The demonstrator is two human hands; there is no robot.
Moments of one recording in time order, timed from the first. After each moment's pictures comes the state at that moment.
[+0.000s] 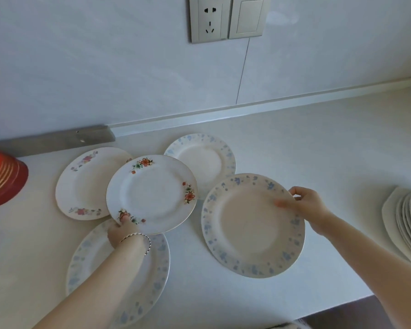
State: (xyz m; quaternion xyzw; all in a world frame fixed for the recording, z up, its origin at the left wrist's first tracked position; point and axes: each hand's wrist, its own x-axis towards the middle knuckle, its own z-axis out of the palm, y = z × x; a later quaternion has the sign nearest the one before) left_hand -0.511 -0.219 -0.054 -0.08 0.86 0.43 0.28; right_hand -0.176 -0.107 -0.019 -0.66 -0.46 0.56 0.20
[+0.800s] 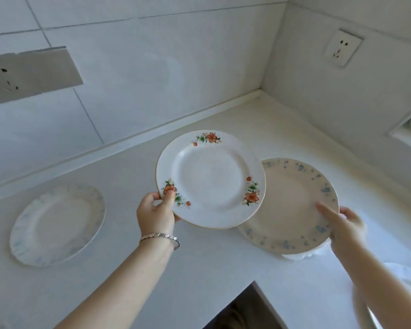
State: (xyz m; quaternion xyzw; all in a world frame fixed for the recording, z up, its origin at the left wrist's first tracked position) left_hand -0.161 -0.115 0.050 0.24 0.66 0.53 0.47; right_hand 0.148 -0.170 0.029 -0.75 -0.13 0.33 0.56
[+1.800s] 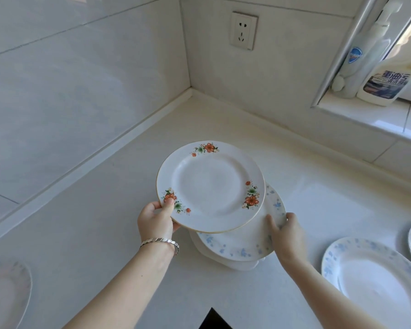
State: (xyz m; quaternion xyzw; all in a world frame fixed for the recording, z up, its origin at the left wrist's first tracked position) left_hand 0.013 -0.070 0.045 0.28 0.65 0.45 0.55; right_hand 0.217 -0.174 -0.049 -0.89 -0.21 0.24 0.32
